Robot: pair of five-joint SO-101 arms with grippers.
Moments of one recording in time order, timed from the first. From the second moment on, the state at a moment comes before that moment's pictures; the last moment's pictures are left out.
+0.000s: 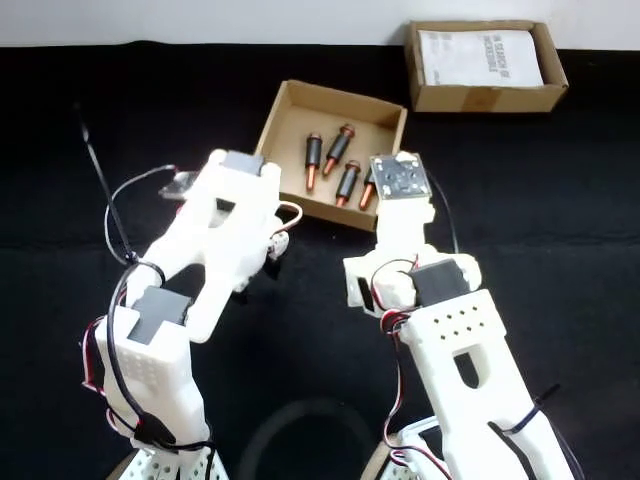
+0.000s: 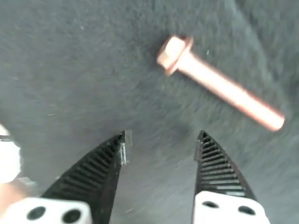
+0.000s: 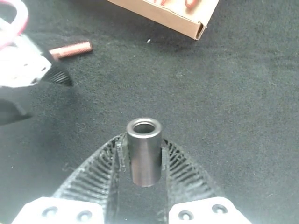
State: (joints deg) left arm 10.4 20.2 5.7 87.1 79.9; right arm -26.8 -37.5 40.0 67.6 -10.9
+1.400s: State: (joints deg) left arm -6.0 21.5 8.5 63.3 82.6; right arm -26.8 -37.2 41.1 68.1 -9.2
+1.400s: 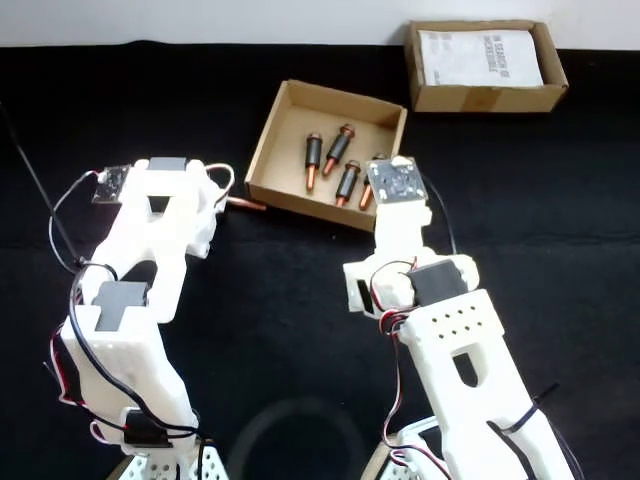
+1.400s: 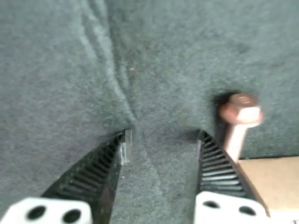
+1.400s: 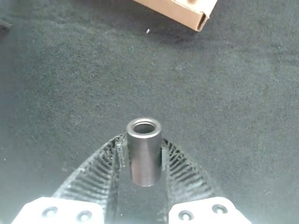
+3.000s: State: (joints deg) left arm -5.5 32.9 -5.7 54.5 75.8; right arm -26.8 -37.2 41.2 69.5 -9.2
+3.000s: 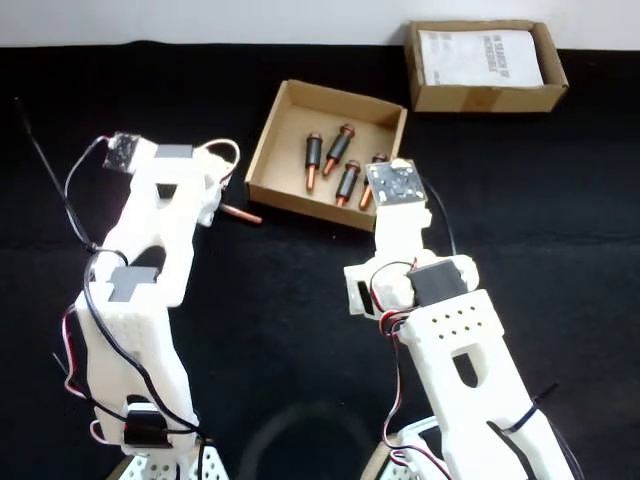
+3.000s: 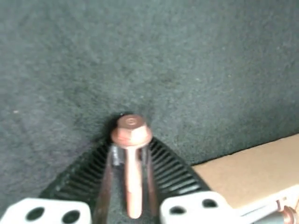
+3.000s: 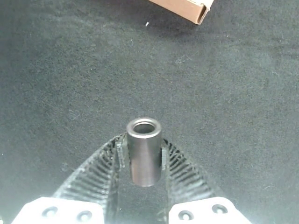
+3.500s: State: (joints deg) left arm -2.9 32.7 -17.6 76.5 47.9; right arm -26.7 -37.2 41.3 71.6 -9.2
